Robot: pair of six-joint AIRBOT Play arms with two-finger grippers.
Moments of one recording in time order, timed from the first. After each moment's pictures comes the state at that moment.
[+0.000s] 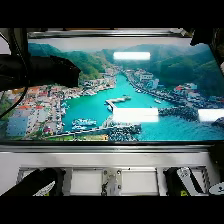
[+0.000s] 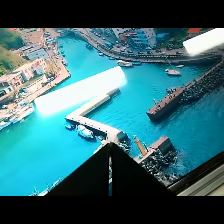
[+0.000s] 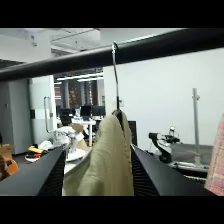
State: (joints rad) left arm -0.51 -1.04 1.70 1.45 -1.33 -1.69; right arm -1.20 -0.93 1.44 0.36 0.20 -0.18
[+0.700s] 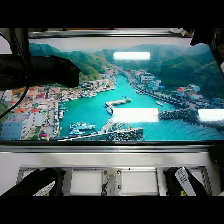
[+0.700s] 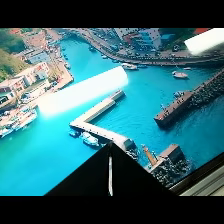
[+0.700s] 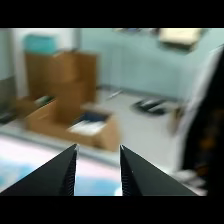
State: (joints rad) left arm -0.51 -1.04 1.70 1.45 -1.33 -1.67; right arm -0.83 -0.93 1.31 0.00 1.18 0.24
